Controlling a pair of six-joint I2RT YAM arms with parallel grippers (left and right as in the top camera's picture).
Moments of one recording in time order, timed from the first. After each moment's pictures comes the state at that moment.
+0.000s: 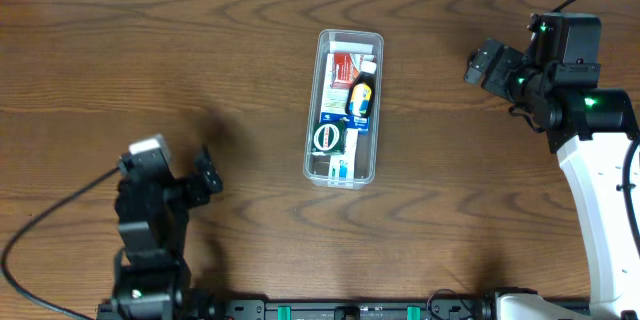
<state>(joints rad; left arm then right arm) 0.08 0.48 0.37 -0.32 -0.03 -0.22 0.02 1.39 1.33 -0.78 -0.05 0.46</state>
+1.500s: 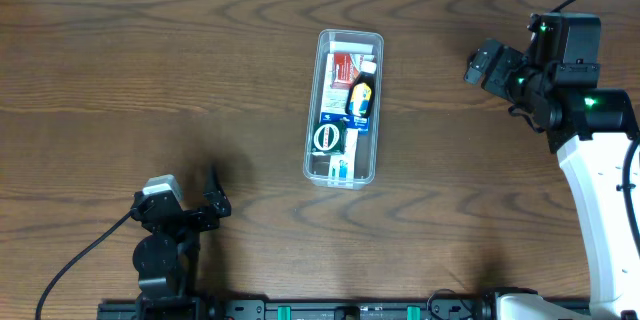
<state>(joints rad) 0.07 0.01 0.10 -0.33 -0.01 -0.22 0.02 1.39 1.33 -0.78 -0.05 0.46</state>
